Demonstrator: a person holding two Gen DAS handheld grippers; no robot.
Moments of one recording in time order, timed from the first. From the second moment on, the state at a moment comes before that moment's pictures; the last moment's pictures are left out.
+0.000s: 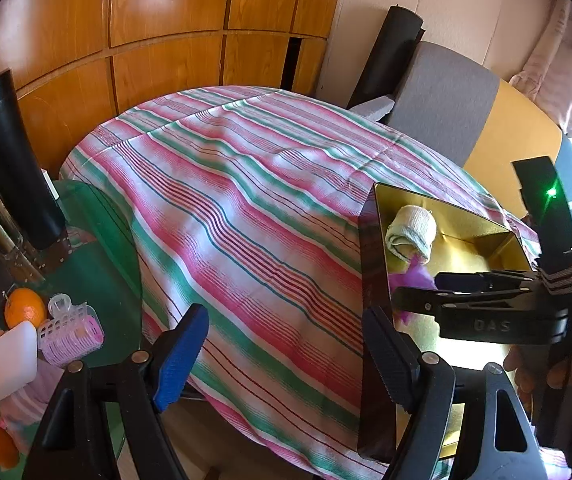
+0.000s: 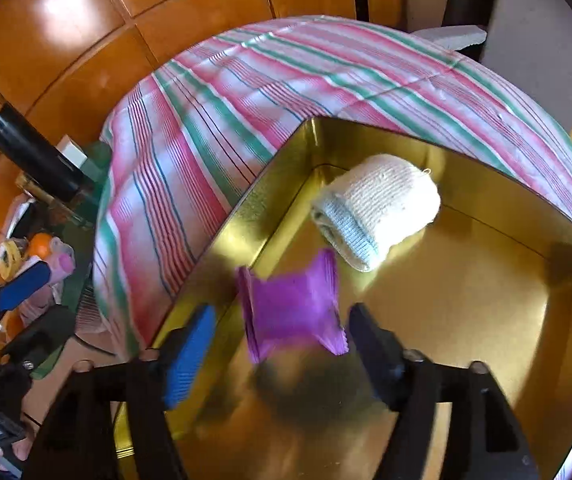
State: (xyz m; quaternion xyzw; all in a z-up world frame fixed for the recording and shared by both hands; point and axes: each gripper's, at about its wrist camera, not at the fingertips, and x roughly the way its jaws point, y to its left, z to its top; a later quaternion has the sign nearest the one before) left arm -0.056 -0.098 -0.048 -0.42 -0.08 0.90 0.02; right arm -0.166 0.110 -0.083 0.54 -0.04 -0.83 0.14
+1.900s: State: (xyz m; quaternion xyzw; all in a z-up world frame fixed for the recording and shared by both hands) left arm 0.011 0.211 -0.008 -0.39 0.15 0.84 0.34; right arm 0.304 0.532 -0.039 0.21 -0.44 -0.75 -0.44
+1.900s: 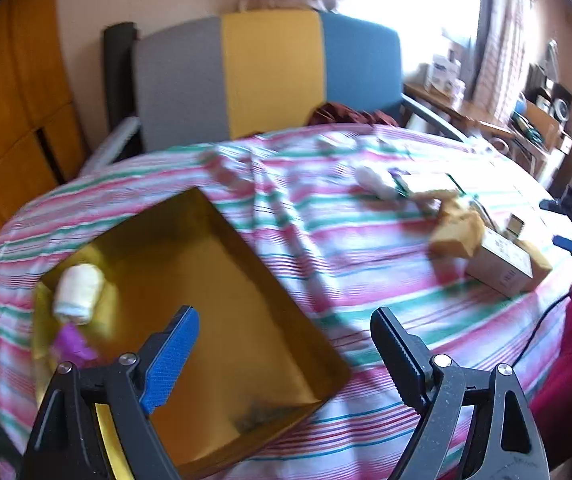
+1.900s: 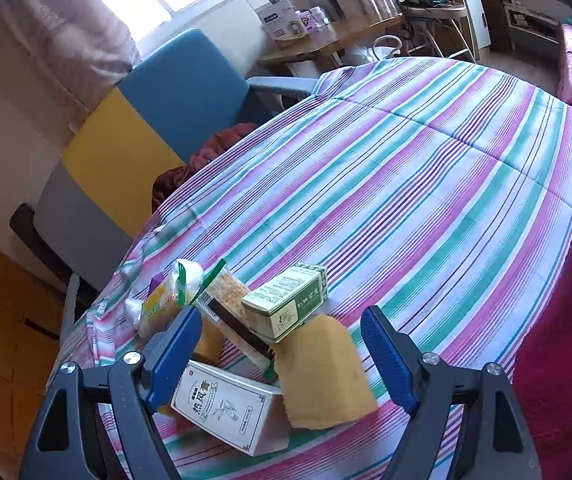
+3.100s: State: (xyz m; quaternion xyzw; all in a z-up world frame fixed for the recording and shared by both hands) left arm -0.029 0.447 -0.097 -0.70 -0.06 0.61 0.37; right arm 0.278 0.529 -0.043 0.24 -0.44 -0.79 -0.36
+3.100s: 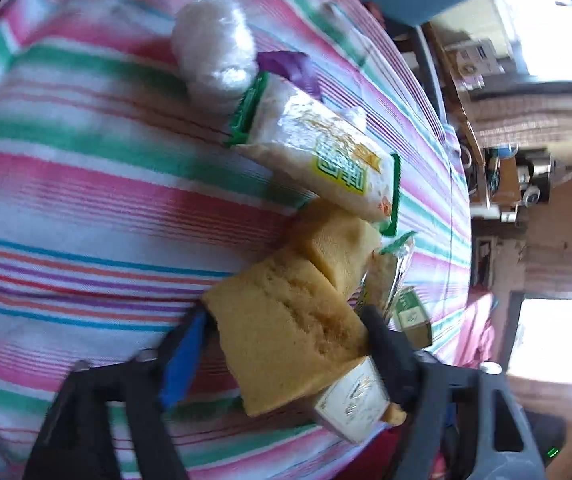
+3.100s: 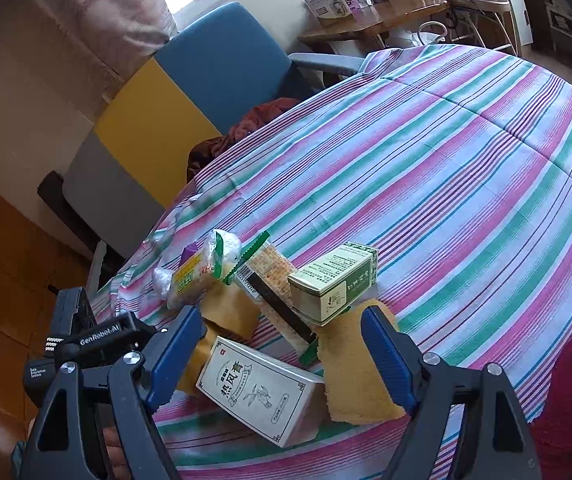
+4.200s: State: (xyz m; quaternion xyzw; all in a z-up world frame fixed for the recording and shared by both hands) left arm 0.019 0.219 -0.028 -0.48 0.07 0.76 0.44; right arm 0.165 0.475 -0.086 0.50 -0.26 -0.79 -0.25
